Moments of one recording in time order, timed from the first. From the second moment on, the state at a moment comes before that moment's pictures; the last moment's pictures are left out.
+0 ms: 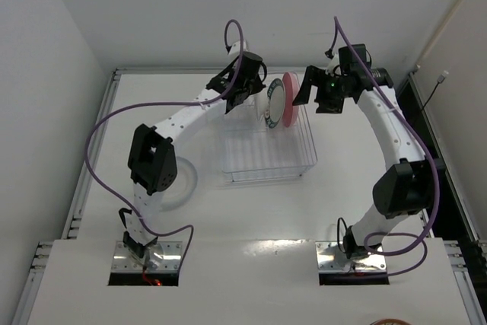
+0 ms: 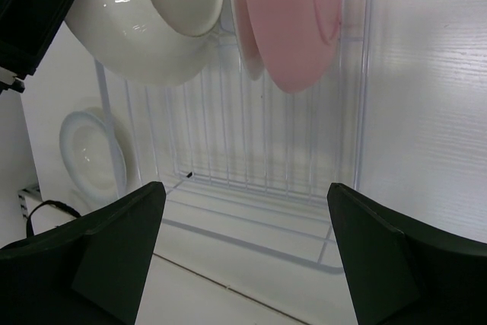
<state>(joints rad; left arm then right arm) -0.63 2.07 1.96 -0.39 -0.39 -0.73 0.11 1.65 1.63 -0.87 -0.35 0.34</state>
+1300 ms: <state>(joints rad) -0.60 1.93 1.74 -0.17 -0.29 -0.85 0.09 1.61 1.60 -0.87 -0.36 0.34</state>
